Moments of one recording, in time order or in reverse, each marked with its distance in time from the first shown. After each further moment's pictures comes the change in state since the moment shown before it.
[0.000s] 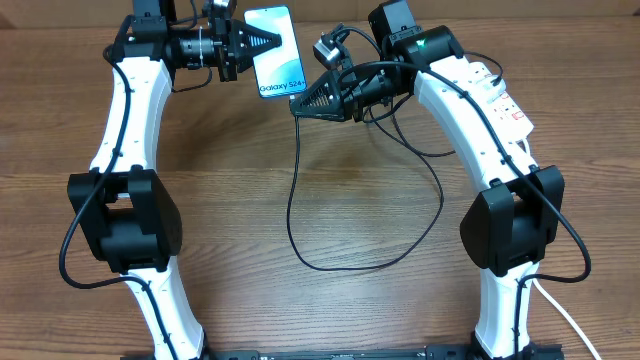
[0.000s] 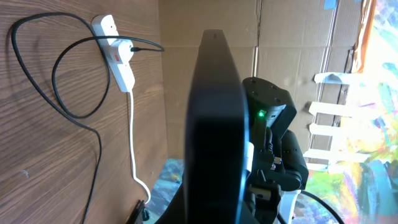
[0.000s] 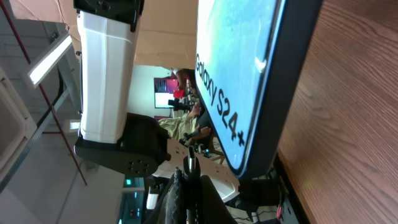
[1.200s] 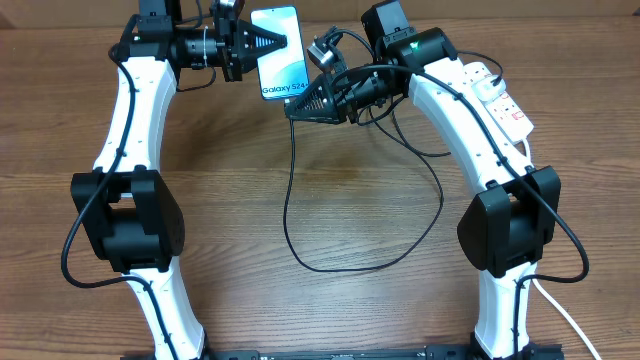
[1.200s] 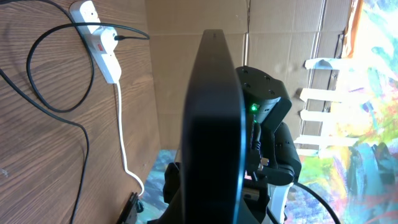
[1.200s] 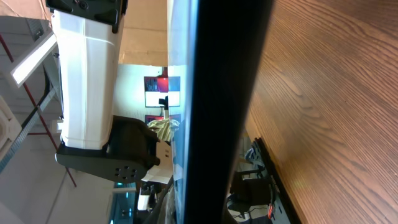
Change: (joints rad) left arm -0.020 0.000 0.000 0.007 0.056 0.008; right arm 0.020 0.000 0.000 0.025 0.048 0.023
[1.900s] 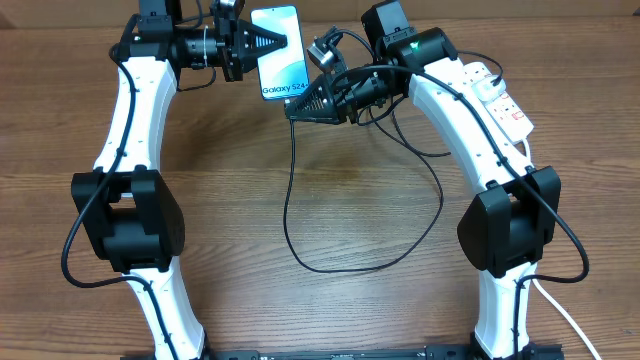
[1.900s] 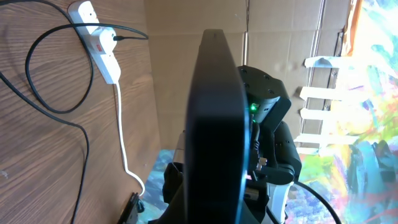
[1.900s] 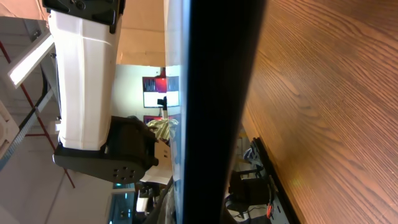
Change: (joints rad) left arm -0.002 0.000 0.000 0.008 0.005 0.001; right arm 0.001 0.000 0.000 -0.003 0.010 0.001
